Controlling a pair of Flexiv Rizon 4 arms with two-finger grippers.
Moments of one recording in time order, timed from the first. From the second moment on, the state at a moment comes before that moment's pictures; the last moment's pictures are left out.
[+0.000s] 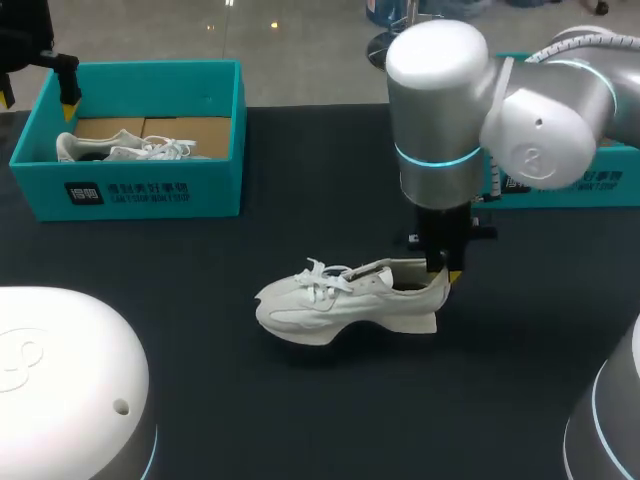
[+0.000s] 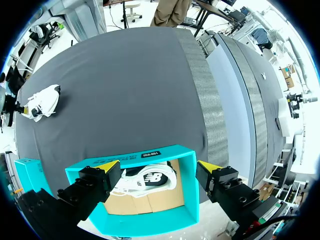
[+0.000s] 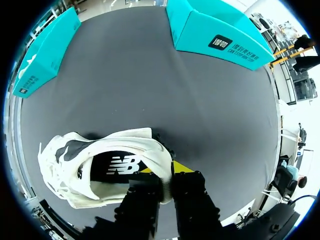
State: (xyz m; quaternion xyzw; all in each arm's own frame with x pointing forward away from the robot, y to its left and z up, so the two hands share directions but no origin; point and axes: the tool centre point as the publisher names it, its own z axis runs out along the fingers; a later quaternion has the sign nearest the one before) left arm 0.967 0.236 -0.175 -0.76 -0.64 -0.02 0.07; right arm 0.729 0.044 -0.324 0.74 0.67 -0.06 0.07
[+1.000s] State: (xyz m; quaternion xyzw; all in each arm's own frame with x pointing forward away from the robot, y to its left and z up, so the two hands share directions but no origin) left arm 0.967 0.236 -0.175 -0.76 -0.64 -0.02 0.07; right arm 0.742 0.055 -0.290 0.67 0.74 -0.03 0.05
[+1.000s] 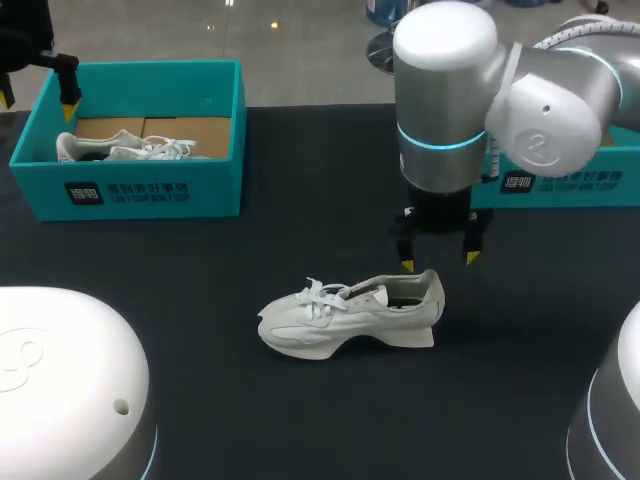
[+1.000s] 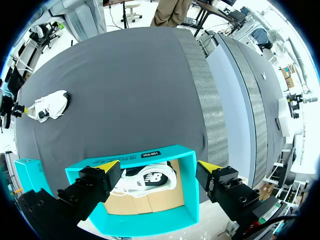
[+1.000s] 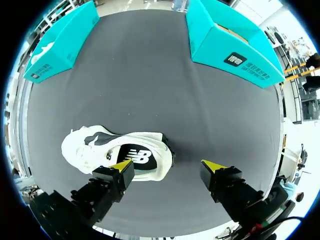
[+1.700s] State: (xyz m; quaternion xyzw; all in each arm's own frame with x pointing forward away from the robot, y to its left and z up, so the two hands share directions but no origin) left arm 0.967 0.236 -0.175 -0.76 -0.64 -0.02 0.07; right arm 0.716 0.053 -0.246 0.39 0.92 0.02 0.01
